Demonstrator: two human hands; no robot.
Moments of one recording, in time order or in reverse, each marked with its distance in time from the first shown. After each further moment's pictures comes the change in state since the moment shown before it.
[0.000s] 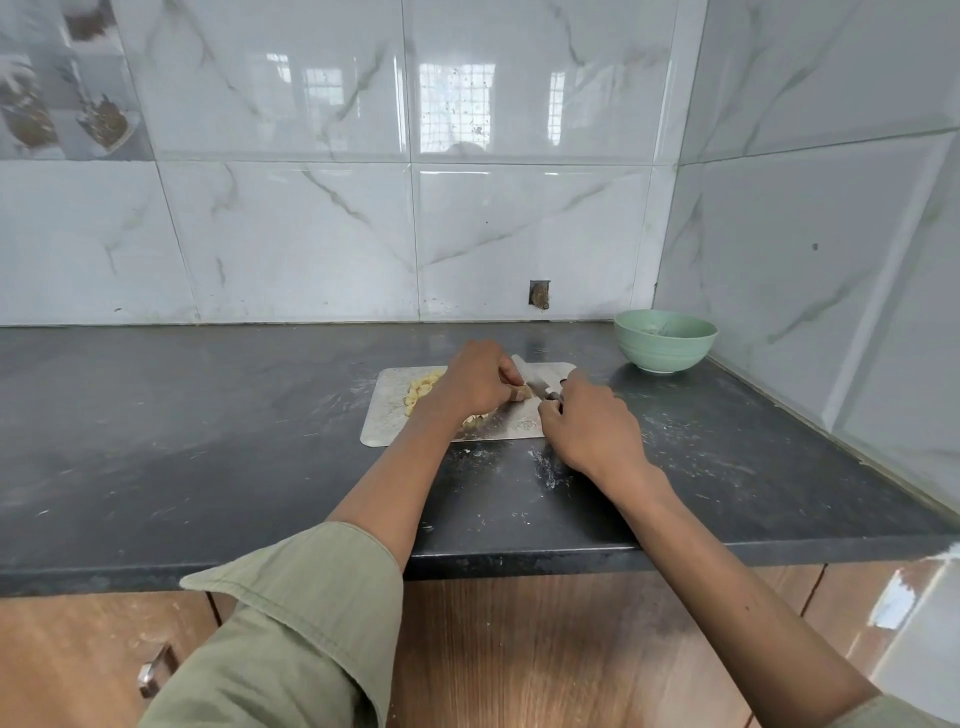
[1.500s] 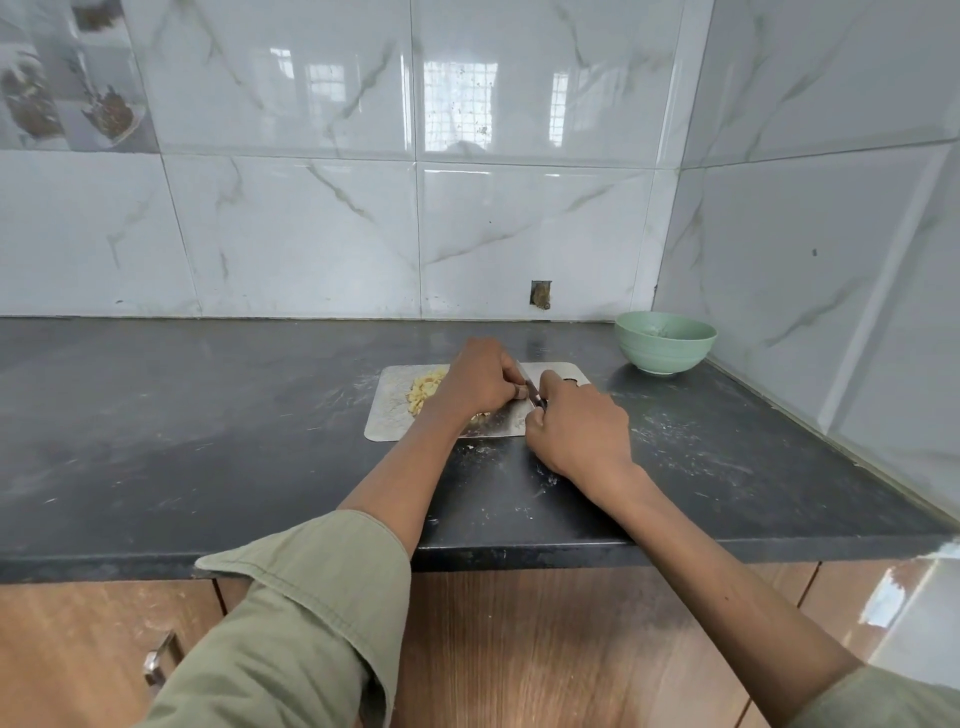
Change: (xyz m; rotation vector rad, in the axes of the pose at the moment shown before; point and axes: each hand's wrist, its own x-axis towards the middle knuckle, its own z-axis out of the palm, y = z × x) left_hand -0.009 0.006 0.001 -0.062 0.033 -0.004; right_hand -0.005 -0.012 0.008 -0.171 0.054 -0.110
